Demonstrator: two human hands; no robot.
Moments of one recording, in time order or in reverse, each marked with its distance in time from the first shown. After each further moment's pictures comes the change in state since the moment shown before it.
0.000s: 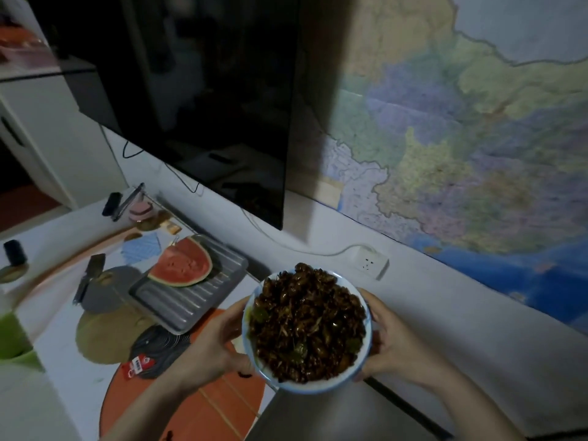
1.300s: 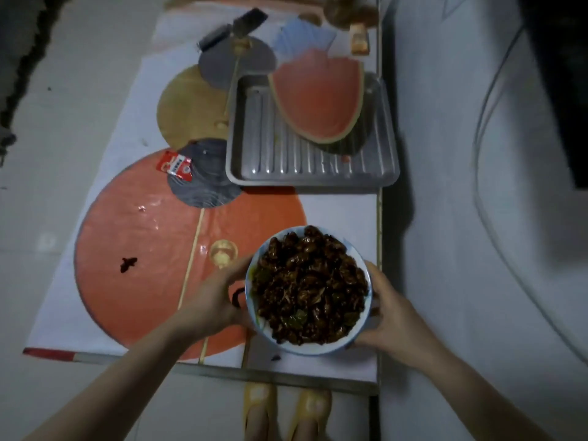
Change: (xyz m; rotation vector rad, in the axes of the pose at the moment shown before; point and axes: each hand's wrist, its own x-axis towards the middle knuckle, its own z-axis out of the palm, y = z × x) left_hand 0.127 -0.323 0.089 -0.145 0.791 -0.452; right_hand 0.393 0.310 0.016 -0.303 -0.904 -0.013
